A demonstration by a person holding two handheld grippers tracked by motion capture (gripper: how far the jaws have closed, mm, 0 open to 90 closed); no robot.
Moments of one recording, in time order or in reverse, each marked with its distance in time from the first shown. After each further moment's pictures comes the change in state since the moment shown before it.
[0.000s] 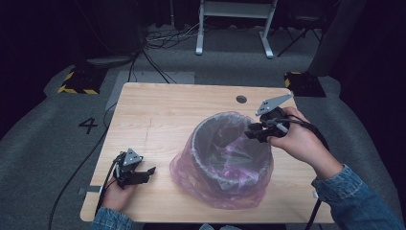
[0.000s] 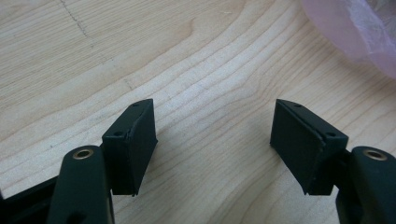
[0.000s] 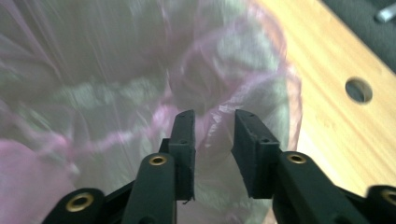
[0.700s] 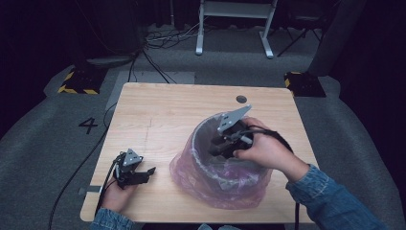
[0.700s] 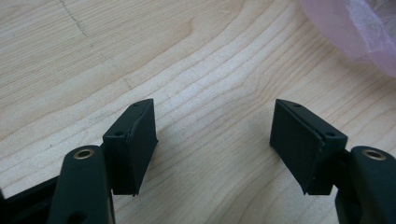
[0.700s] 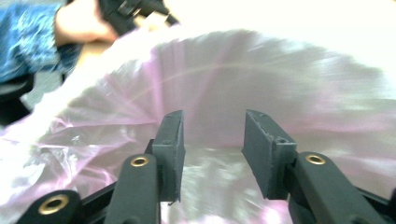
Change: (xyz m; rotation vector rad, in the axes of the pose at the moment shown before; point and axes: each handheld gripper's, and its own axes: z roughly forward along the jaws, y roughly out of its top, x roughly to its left) left arm -0.001 -0.001 -0.001 -0.003 -0.002 -0.001; right arm 0.059 0.041 0.048 -0.078 0.246 -0.147
